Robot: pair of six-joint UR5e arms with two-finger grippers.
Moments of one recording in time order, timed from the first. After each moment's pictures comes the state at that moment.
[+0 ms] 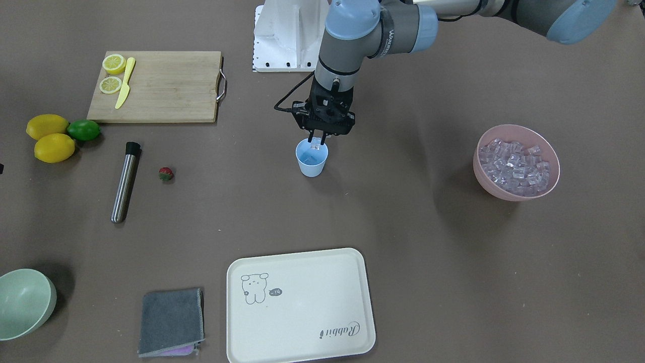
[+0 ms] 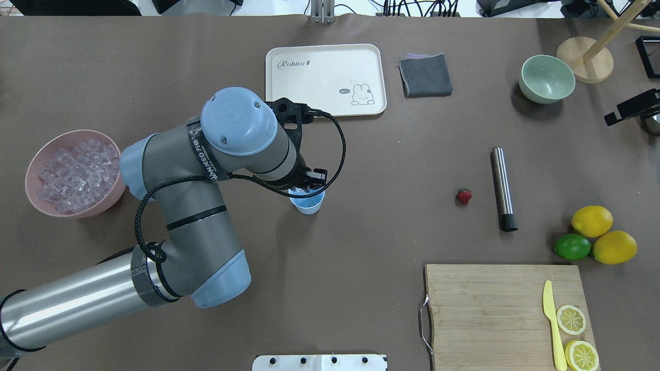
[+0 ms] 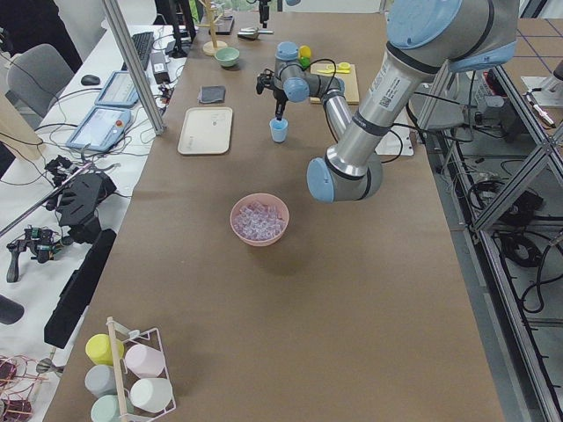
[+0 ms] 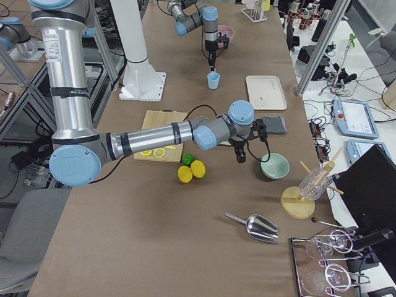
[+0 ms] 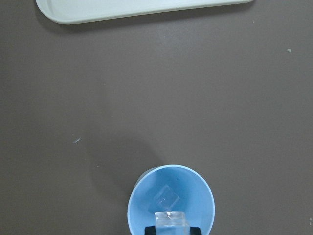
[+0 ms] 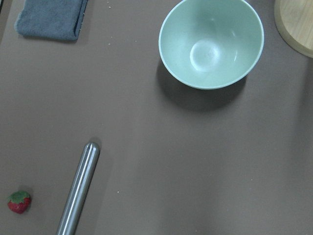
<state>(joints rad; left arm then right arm) -0.53 -2.32 -1.71 -1.63 -1.88 -1.11 1.32 -1.49 1.71 -1.28 2.45 0.30</state>
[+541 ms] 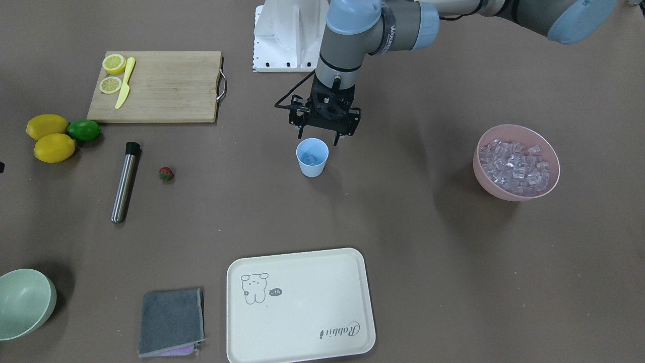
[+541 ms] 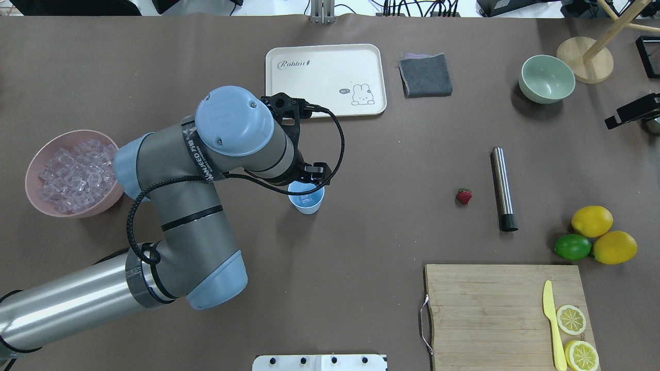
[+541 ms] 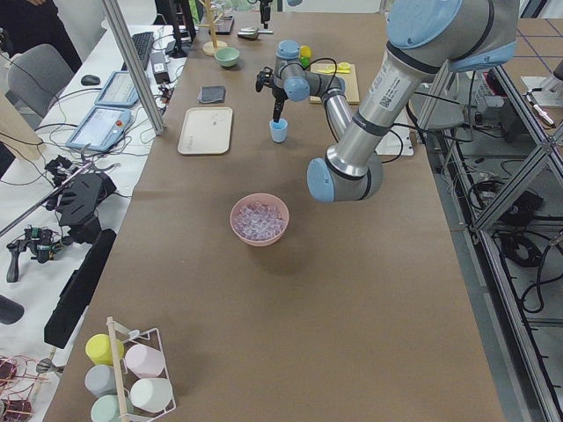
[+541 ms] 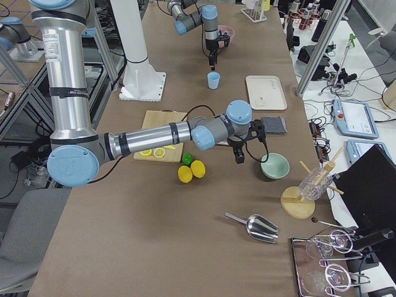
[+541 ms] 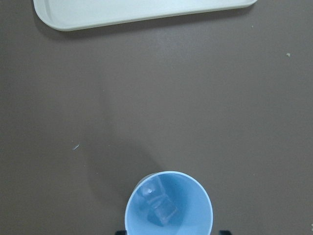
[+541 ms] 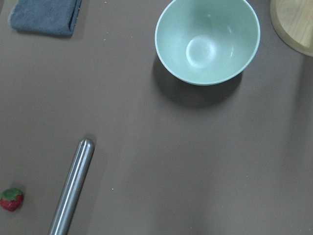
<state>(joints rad) -0.54 -2.31 -1.74 -1.63 -1.83 -1.10 1.31 -1.51 1.72 -1.28 2.42 0.30</state>
